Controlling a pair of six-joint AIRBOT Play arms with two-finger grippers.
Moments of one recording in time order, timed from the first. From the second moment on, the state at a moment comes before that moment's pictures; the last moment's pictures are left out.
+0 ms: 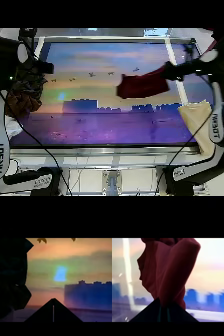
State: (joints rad) left arm -0.15 -1.37 1.68 1.86 -1.33 -1.65; right arm -0.30 -1.62 1.73 -1.02 1.36 1.51
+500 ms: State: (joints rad) left arm -0.15 -1.37 1.68 1.74 -1.32 -1.65; right arm -0.85 -1.38 1.73 -1.34 1.67 1.51
